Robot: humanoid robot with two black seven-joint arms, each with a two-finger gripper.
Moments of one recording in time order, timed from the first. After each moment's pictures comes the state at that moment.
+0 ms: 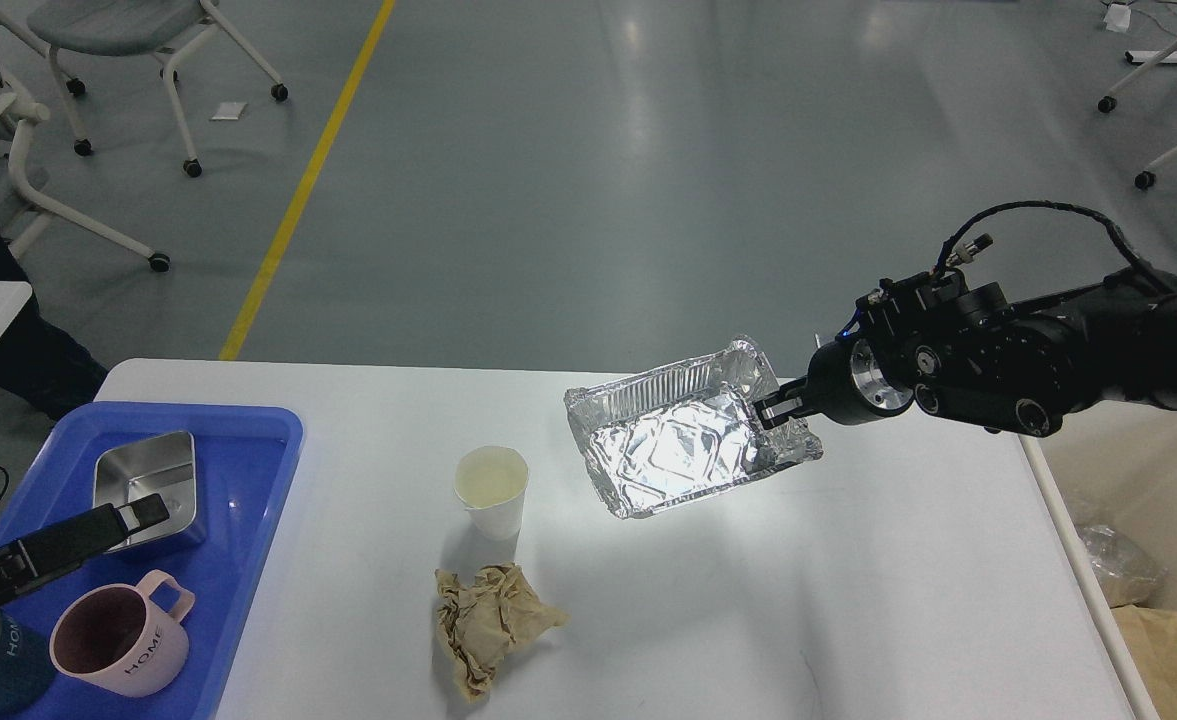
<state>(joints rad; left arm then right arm) 0.38 1.25 -1.19 -1.76 1.10 -0.10 -0.26 1.52 -0.29 -0.83 1.08 -0.76 0.20 0.22</state>
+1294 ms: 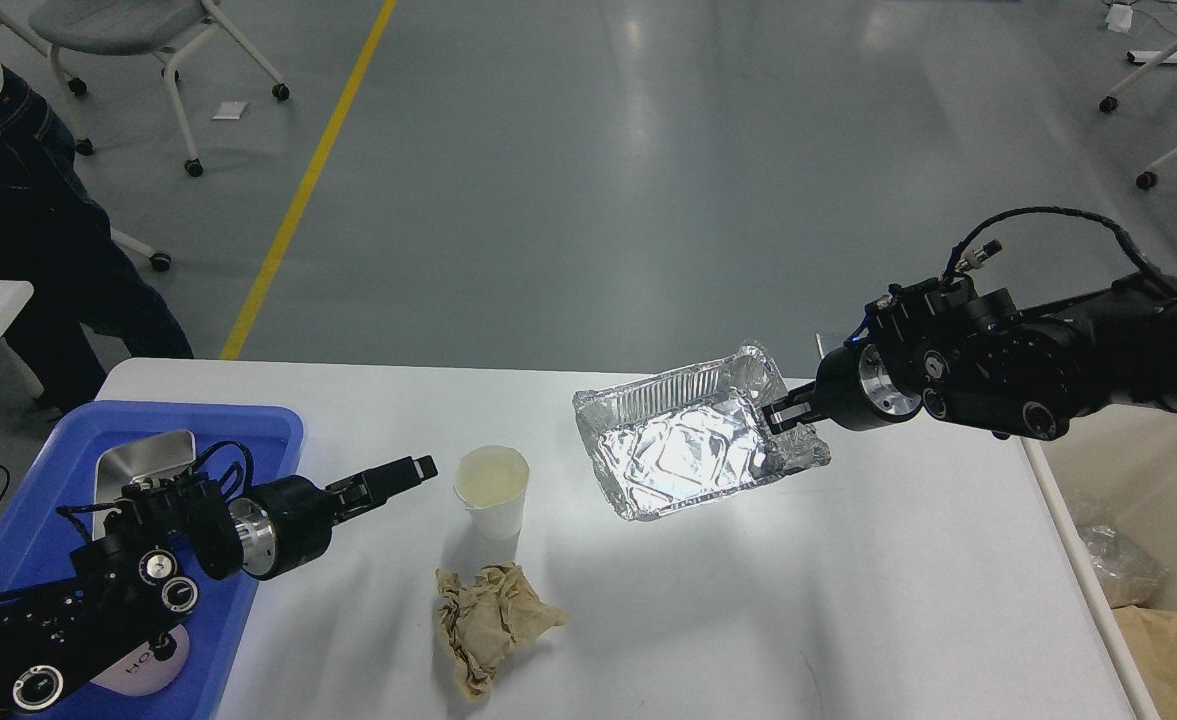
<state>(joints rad) -0.45 0.50 -0.59 -1.26 1.28 -0.20 0.00 1.52 -0.29 -0.85 1.09 -0.73 0.19 0.22</state>
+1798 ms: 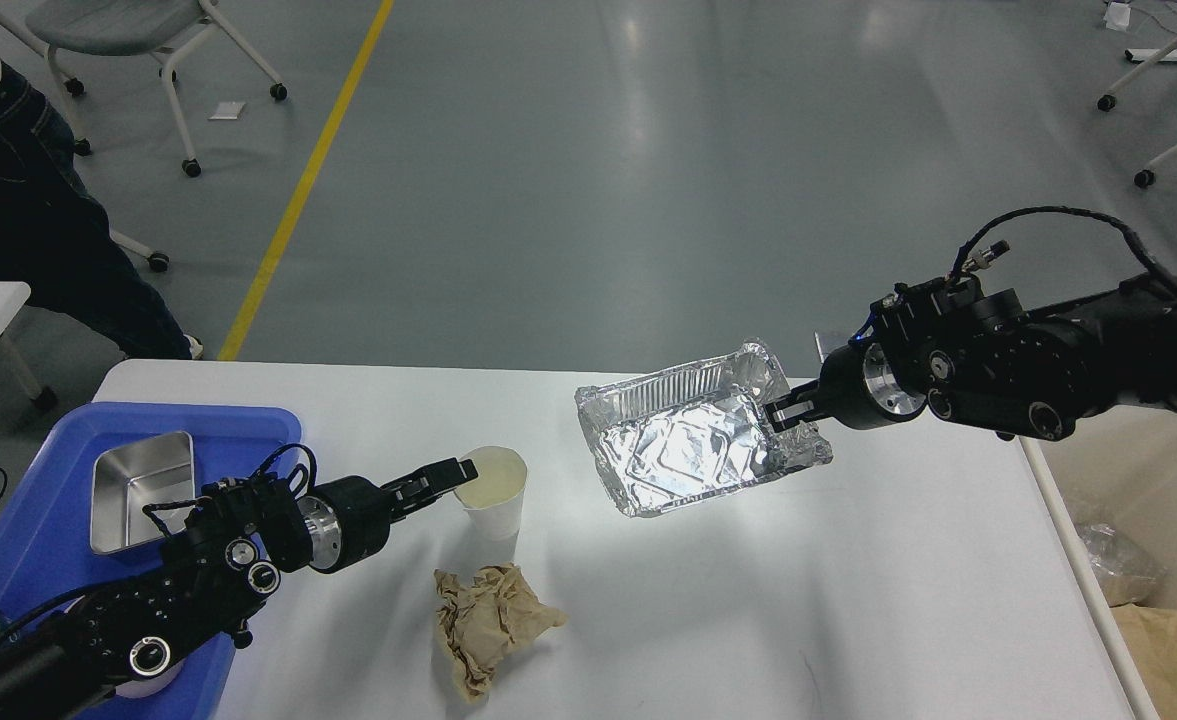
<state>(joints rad) -0.51 0.31 -0.56 -1.05 1.28 -0.20 -0.01 1.52 -0.31 -0.85 1.10 -0.73 0.18 0.22</state>
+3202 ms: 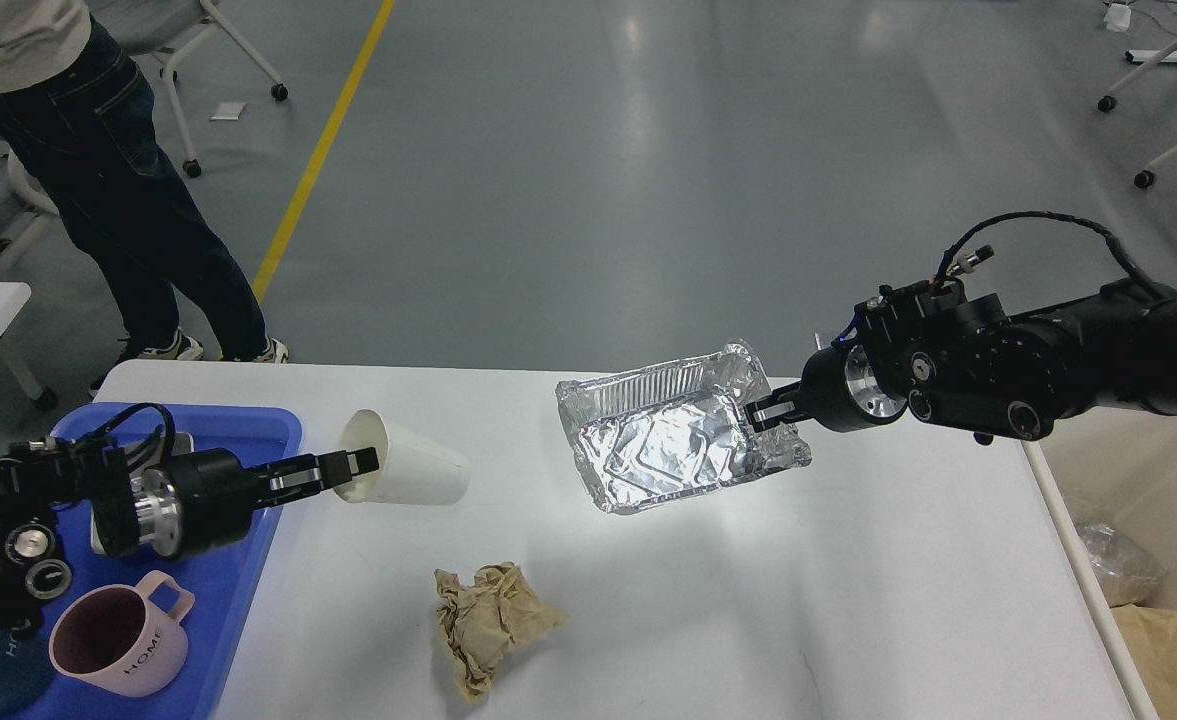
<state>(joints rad) -0.55 0.85 -0.45 -1.51 1.21 -0.23 -0.14 1.52 -0.27 -0.85 1.10 -0.67 0.17 0.22</state>
